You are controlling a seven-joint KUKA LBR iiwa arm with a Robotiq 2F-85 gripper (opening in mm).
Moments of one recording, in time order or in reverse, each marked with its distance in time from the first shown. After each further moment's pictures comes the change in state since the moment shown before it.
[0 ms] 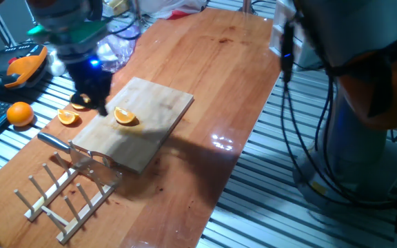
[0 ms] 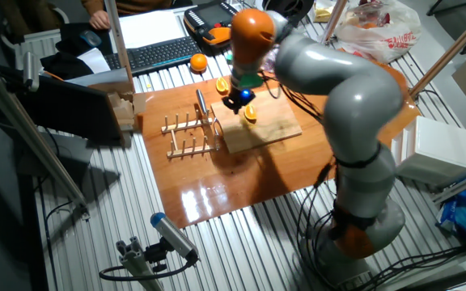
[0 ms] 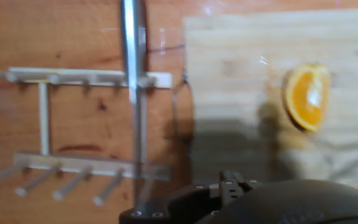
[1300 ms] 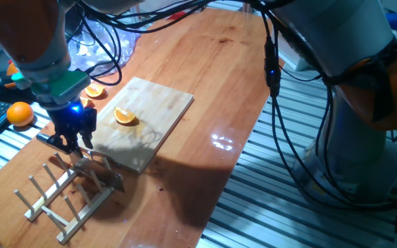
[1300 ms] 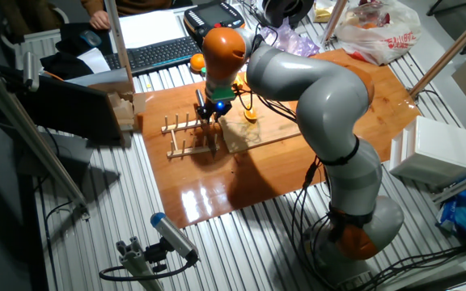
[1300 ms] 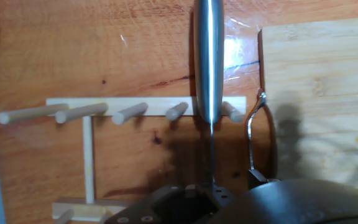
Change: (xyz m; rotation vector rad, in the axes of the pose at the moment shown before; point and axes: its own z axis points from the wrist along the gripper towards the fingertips) arm -0.020 0.067 0.072 -0.016 -0.056 0.079
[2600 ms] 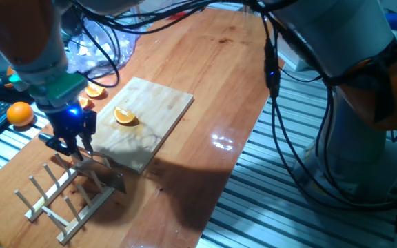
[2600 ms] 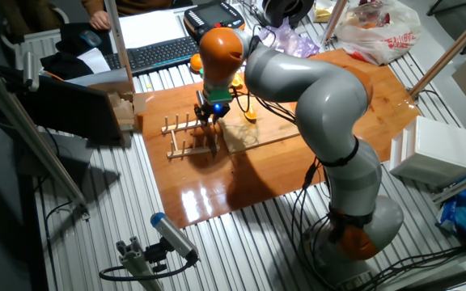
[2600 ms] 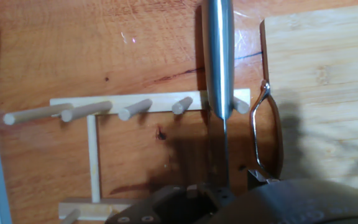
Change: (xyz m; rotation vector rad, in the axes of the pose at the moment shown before) arm 0.006 0.006 0.003 -0.008 -0.005 0.039
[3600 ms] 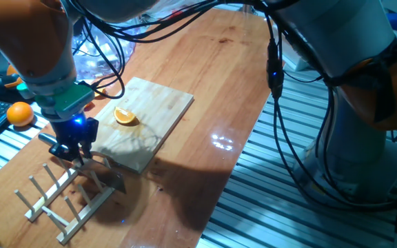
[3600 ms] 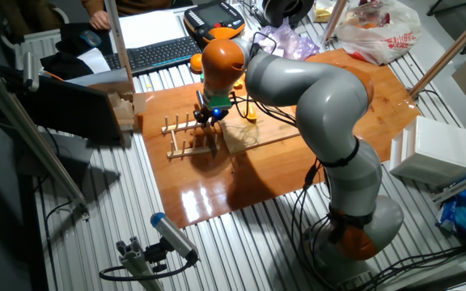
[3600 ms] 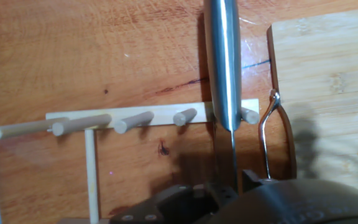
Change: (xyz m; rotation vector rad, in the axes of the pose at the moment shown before) arm -0.009 0.001 0.018 -0.014 -0.046 0.001
